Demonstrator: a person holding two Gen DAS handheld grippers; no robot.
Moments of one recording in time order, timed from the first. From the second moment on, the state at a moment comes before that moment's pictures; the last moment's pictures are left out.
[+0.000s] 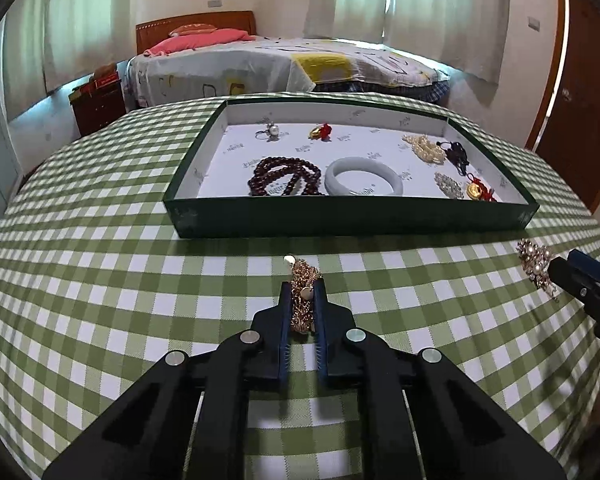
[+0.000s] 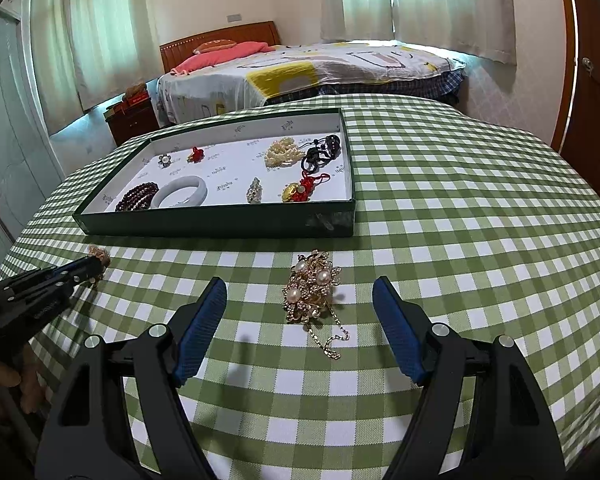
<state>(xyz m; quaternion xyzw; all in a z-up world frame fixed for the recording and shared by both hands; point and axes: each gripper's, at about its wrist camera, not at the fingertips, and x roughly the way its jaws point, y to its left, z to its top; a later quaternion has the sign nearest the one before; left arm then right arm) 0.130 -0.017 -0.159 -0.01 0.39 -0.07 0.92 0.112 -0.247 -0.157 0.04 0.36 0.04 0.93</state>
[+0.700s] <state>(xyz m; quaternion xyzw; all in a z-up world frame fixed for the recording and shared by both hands) 0.130 -0.008 -0.151 -0.02 0.37 -0.06 0.93 0.140 -0.243 -0.175 0.03 0.40 0.04 0.92</state>
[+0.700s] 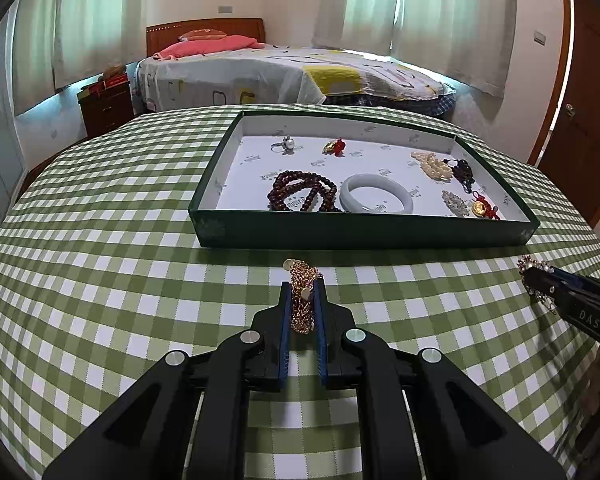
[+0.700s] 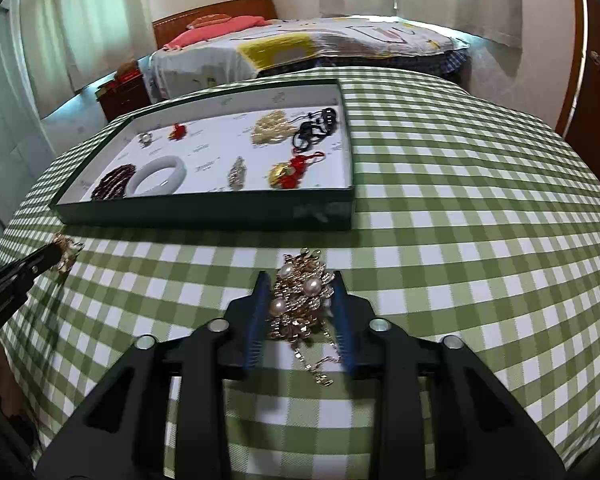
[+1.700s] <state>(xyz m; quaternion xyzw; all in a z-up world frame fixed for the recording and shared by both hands) 0.120 -0.006 -0.126 -0.02 0.34 -0.05 0.94 0.113 -0.229 -0.140 0.03 0.35 0.07 0.93</state>
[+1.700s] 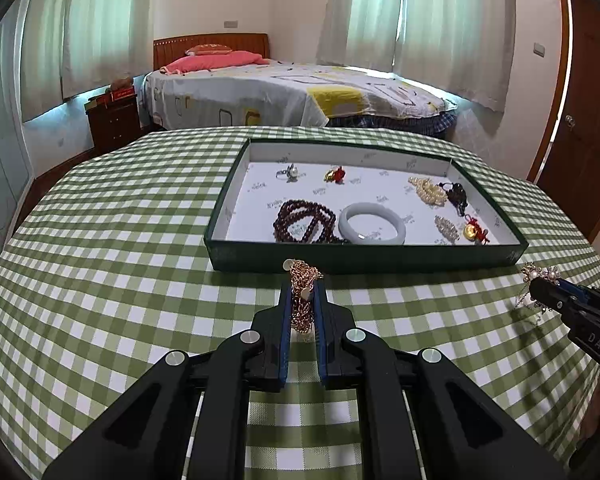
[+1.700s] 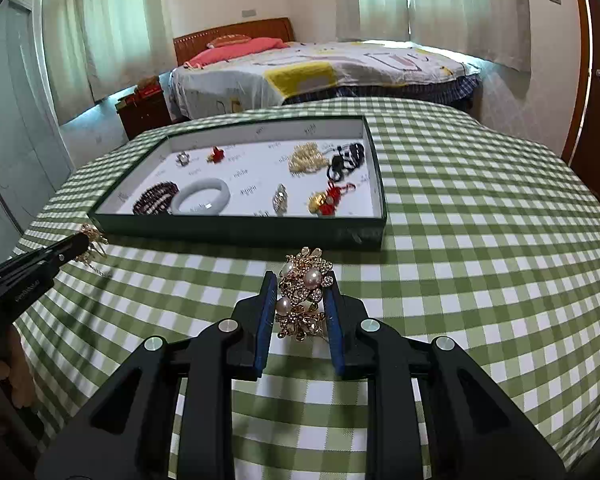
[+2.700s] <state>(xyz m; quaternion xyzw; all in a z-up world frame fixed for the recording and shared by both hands) 0.174 -0.024 -0.038 -0.02 0.24 -0.08 0.97 0.172 -0.196 -0.032 0.02 0.23 0.11 0.97</state>
